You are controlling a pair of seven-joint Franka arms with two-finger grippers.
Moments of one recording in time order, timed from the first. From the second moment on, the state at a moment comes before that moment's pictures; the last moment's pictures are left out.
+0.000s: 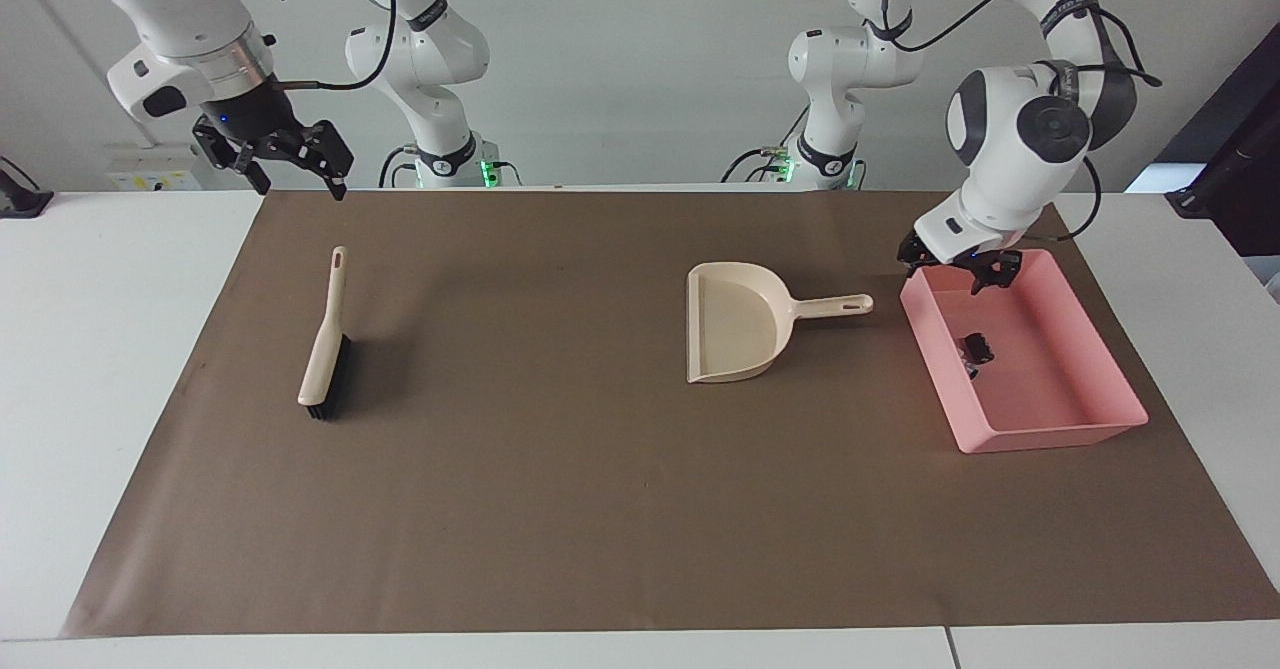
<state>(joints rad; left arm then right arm) -0.05 -0.03 -0.01 -1.95 0.11 1.78 0.33 0.05 -0.11 -0.08 -1.65 -0.01 1.49 0.09</state>
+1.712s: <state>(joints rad) 0.03 -0.03 -0.01 -1.60 -0.02 1.52 0.10 0.08 -0.02 -0.07 -1.55 -0.03 1.45 0.17</state>
